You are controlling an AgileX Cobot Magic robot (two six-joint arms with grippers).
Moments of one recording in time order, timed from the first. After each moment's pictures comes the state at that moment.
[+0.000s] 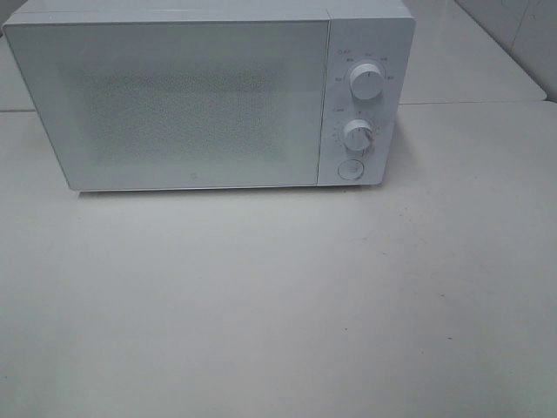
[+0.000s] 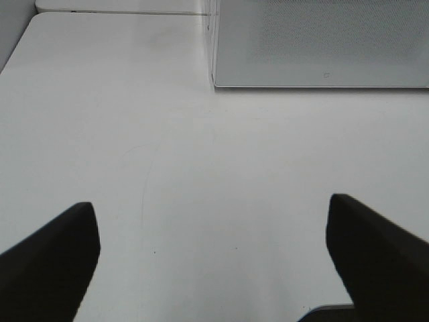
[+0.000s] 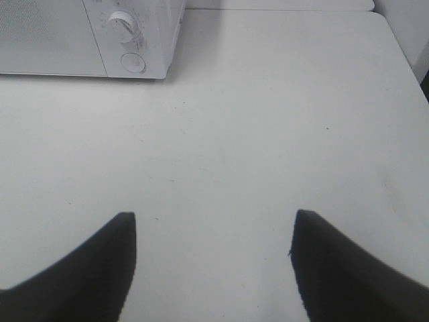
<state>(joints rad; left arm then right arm) 0.02 0.00 -0.49 -0.10 1.05 0.03 -0.03 0.00 -0.50 0.10 1.04 -0.07</state>
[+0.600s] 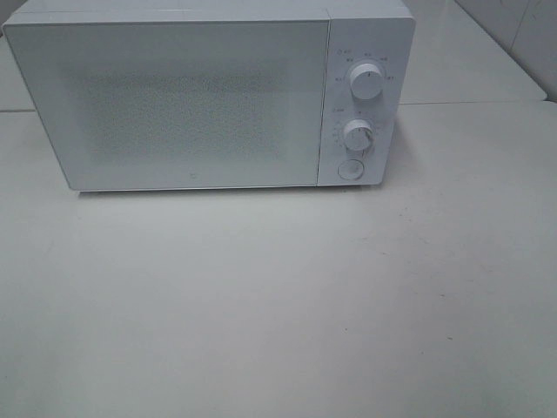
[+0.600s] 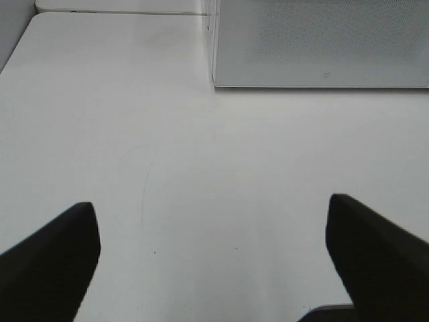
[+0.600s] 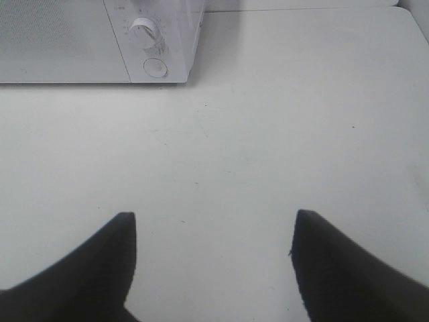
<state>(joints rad) 0.02 0.00 -0.49 -0.10 1.05 0.03 -0.03 0.00 -0.50 0.15 1.04 -0.05</state>
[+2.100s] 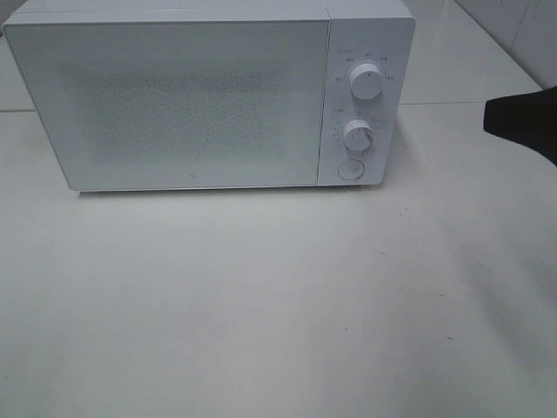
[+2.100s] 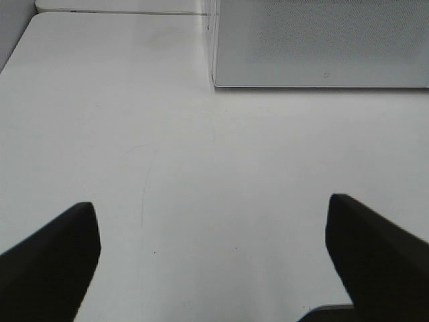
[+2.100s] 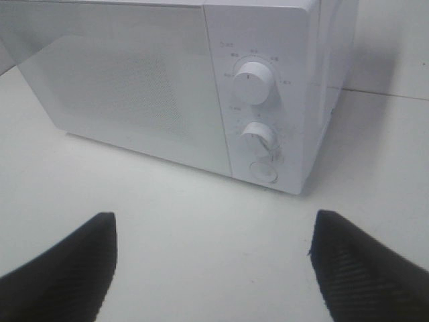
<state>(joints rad) 0.02 0.00 -0.49 -0.10 1.05 0.03 -0.03 0.83 -0.51 1.11 0.46 -1.13</state>
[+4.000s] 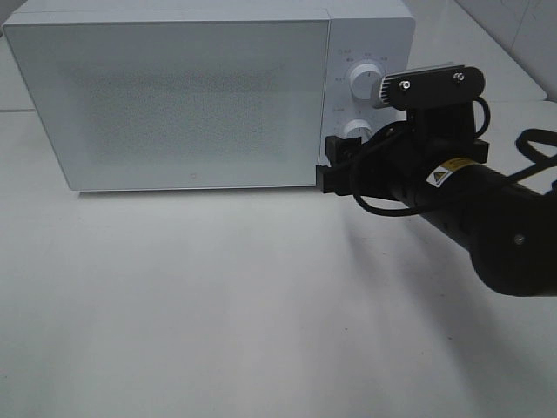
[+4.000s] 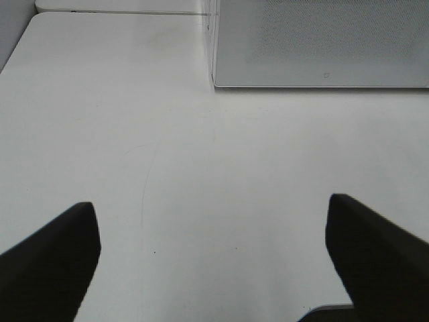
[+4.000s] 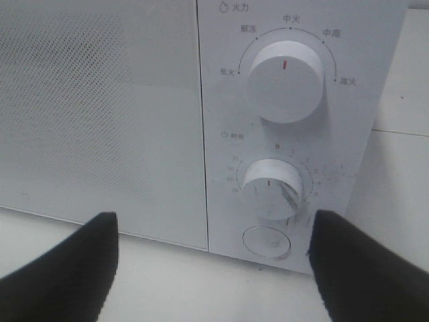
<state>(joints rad) 0.02 0.00 -0.49 -0.10 1.05 0.03 0.66 1.68 -0.53 0.53 -0.91 -0.28</state>
